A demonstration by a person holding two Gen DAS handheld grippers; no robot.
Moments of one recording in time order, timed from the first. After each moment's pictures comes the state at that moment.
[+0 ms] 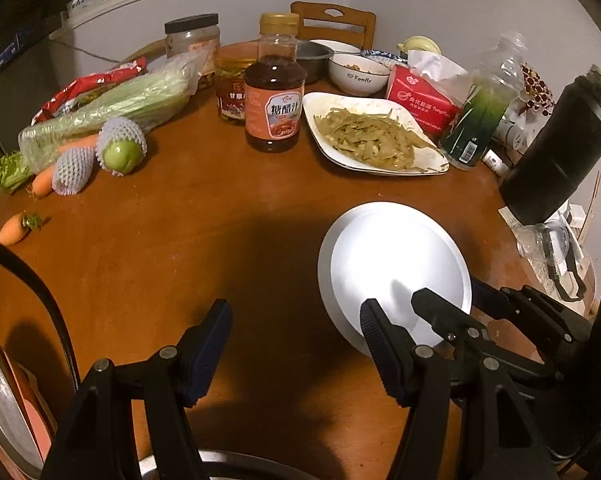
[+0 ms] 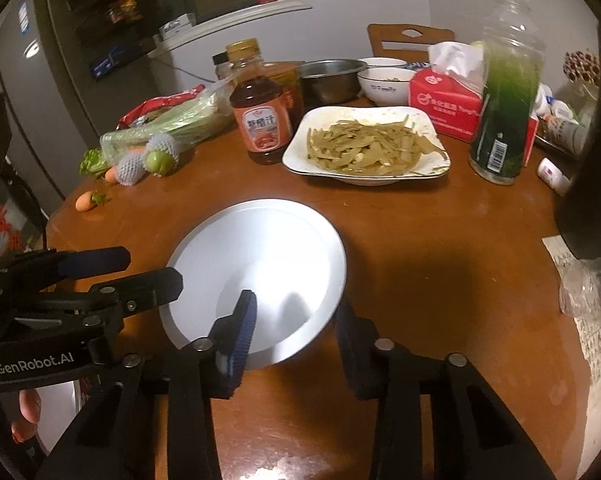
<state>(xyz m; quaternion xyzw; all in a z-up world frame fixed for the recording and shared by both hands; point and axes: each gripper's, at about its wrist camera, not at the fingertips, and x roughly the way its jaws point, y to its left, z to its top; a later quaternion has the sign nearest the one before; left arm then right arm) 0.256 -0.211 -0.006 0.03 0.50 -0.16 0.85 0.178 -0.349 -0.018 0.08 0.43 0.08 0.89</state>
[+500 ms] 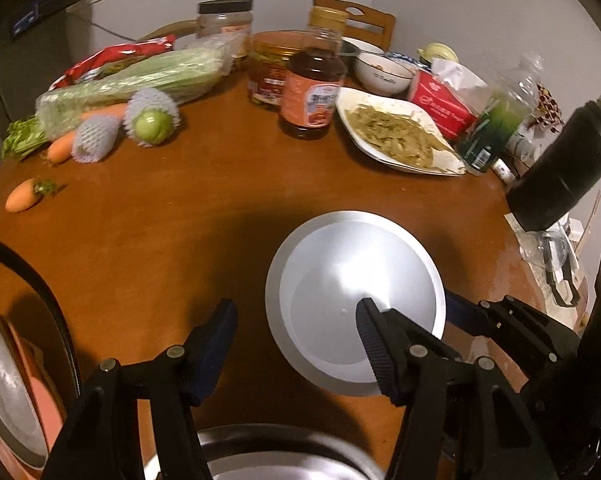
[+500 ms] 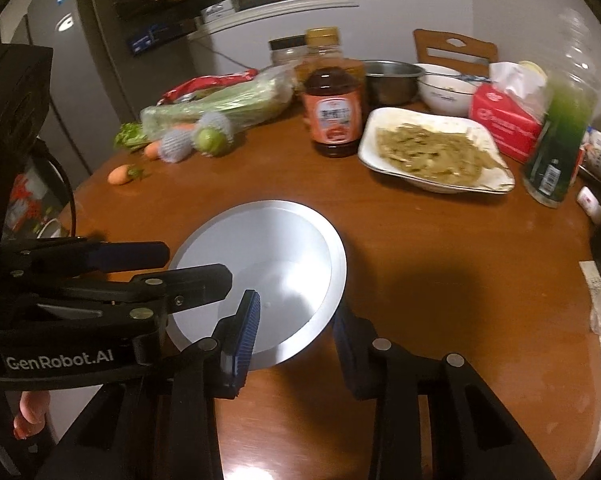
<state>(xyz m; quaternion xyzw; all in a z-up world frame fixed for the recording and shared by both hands) 0.251 -0.170 -0.007 -0.01 0.52 -0.14 0.84 0.176 -0.297 -0.015 0.05 0.44 0.14 0.89</state>
